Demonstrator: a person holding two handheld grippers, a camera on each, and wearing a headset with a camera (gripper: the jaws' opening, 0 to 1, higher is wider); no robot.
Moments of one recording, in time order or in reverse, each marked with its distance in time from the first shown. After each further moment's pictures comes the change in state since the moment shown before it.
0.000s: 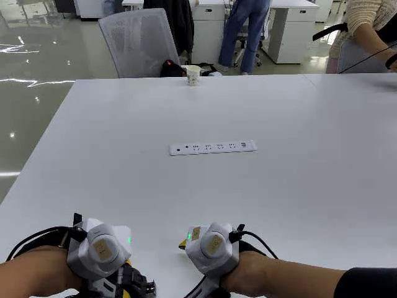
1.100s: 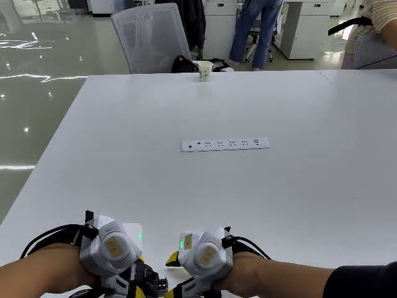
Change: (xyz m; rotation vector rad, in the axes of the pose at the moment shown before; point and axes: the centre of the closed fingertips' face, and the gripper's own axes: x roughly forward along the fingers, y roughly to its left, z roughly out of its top) left arm 0.001 0.001 0.002 -0.016 -0.027 0.007; right arm 0.029 0.006 0.016 -0.144 0.014 0.029
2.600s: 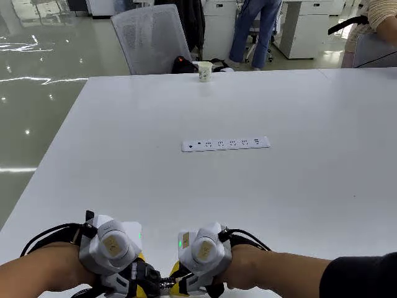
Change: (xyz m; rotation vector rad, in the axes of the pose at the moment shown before) left arm -0.003 0.000 -0.002 0.002 -0.009 -0.004; right arm -0.006 0.002 -0.014 -0.041 0.077 0.044
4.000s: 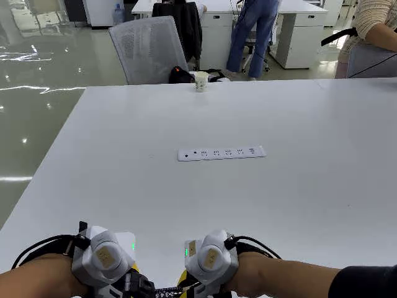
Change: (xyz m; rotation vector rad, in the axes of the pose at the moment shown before) left arm 0.001 0.001 0.000 -0.006 0.002 0.007; right arm -0.018 -0.002 -0.022 0.014 0.042 -0.006
